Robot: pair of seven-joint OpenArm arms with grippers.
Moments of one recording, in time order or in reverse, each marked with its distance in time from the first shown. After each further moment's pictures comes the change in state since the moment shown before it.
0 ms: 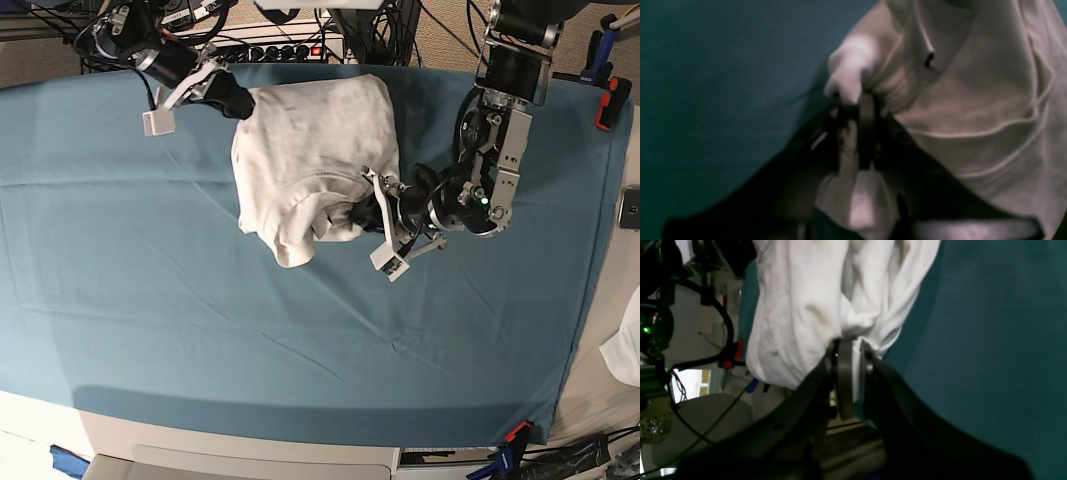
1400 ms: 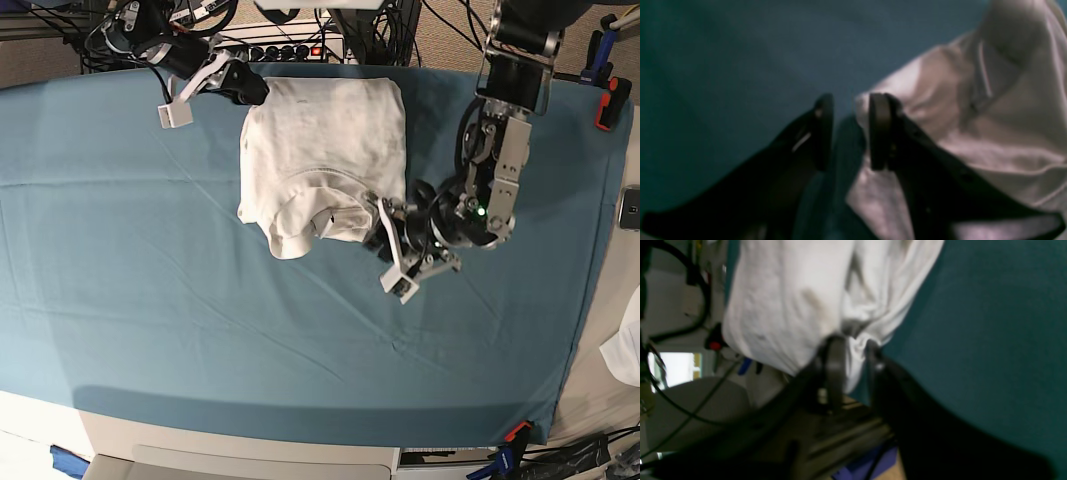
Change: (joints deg) left arm -2.8 -0.2 0.0 0.0 9.9 4.1 -5.1; right arm -2.2 -0.4 -2.6 0.0 -5.8 0.0 2.0
